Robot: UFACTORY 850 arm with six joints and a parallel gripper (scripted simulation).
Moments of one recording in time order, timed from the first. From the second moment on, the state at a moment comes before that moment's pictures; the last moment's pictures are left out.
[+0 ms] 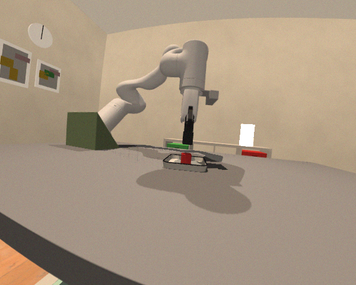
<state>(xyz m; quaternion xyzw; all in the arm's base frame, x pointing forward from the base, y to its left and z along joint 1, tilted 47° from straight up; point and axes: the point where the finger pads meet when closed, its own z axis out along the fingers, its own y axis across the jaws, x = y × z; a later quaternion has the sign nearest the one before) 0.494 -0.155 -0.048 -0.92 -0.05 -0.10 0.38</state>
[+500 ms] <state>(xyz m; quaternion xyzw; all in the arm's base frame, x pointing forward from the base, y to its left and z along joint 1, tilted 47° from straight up) 0.484 -0.153 -0.046 -0.92 -0.05 -0.10 0.39</state>
